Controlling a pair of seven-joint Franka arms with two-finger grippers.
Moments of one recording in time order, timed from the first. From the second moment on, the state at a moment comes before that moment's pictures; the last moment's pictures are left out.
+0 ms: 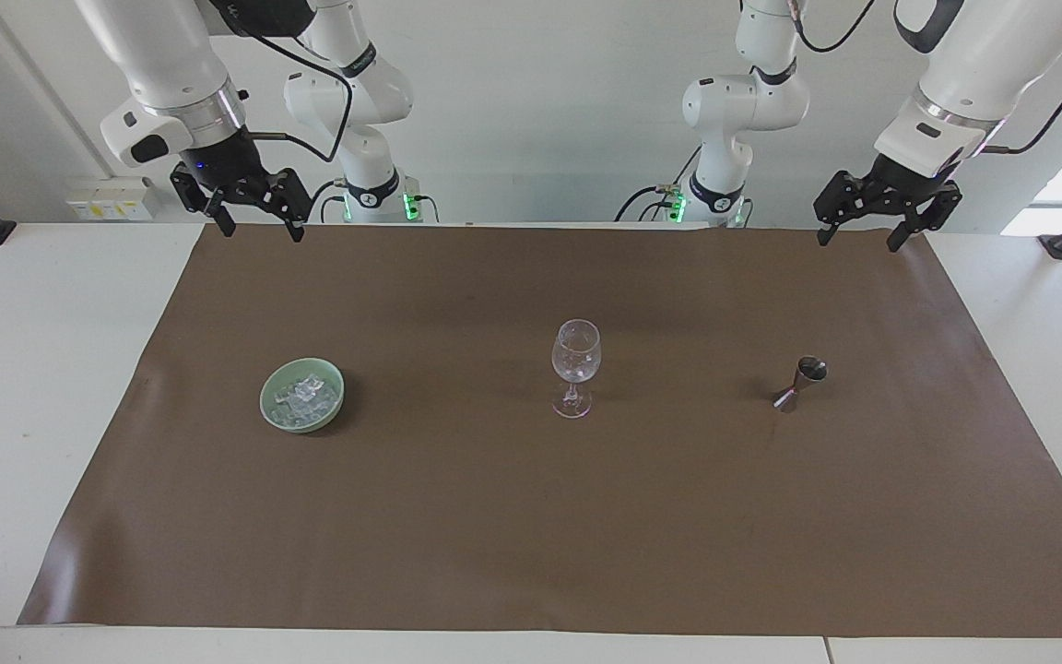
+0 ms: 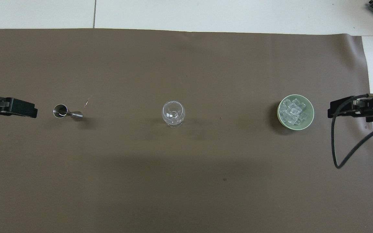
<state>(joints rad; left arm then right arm) -0.03 -0.07 -0.05 -1.62 -0.04 1.55 0.06 0.07 -0.06 -0.05 -1.61 0.01 1.53 0.15</state>
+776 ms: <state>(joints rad) -0.03 -0.07 -0.05 -1.62 -0.04 1.58 0.06 0.07 -0.06 -0.05 -1.61 0.01 1.53 0.15</state>
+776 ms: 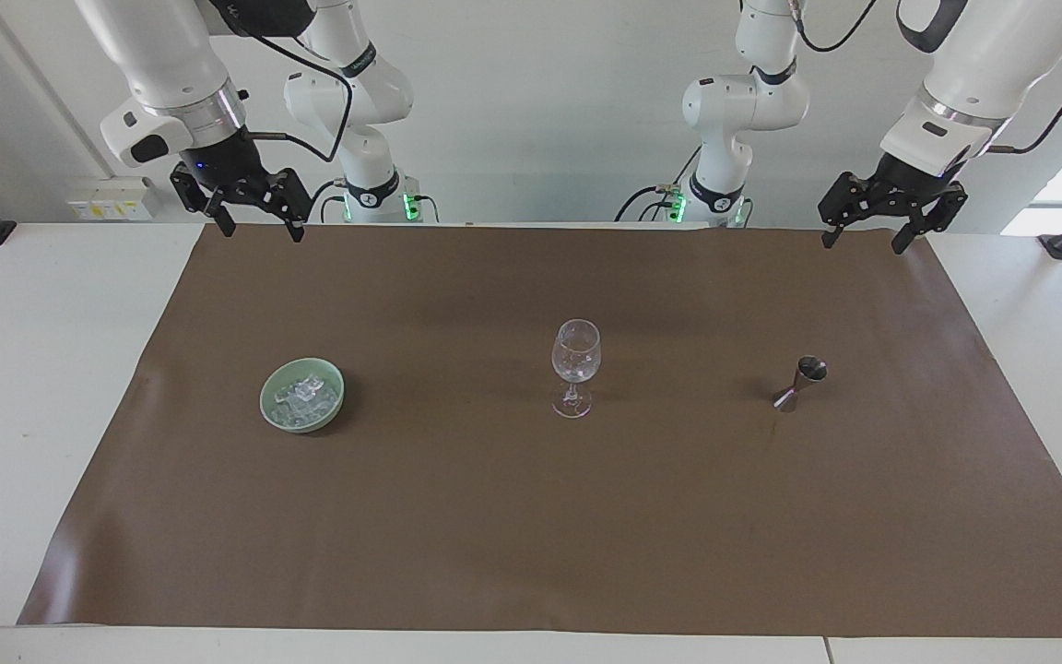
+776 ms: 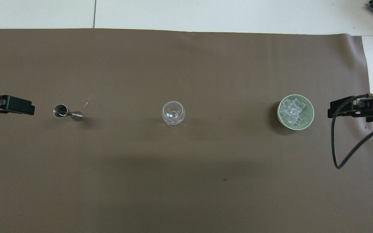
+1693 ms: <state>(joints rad) -0.03 -0.07 -0.05 -1.62 -0.04 1.57 0.06 0.07 -0.06 -0.05 -1.61 0.01 1.53 0.15</state>
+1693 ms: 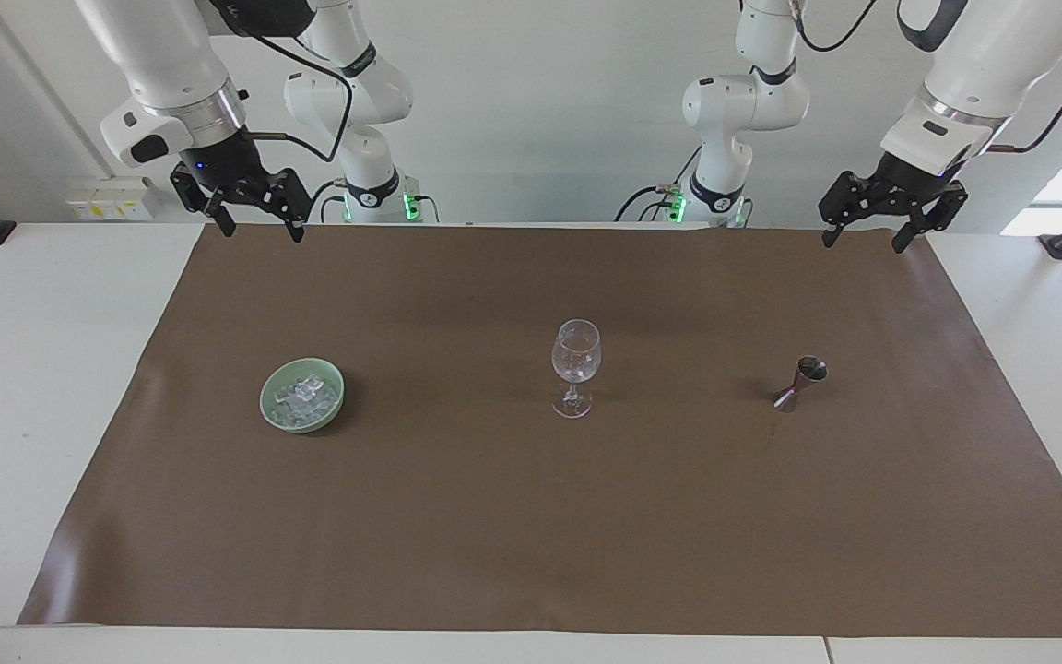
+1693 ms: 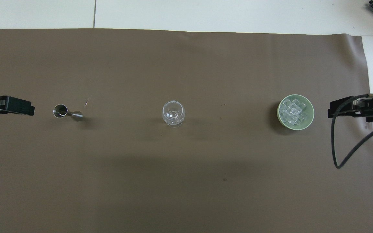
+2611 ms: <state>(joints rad) -0.03 -0.08 -0.05 -1.62 -0.04 1.56 0.06 0.07 -0.06 -0.05 -1.61 0.01 1.53 0.15</state>
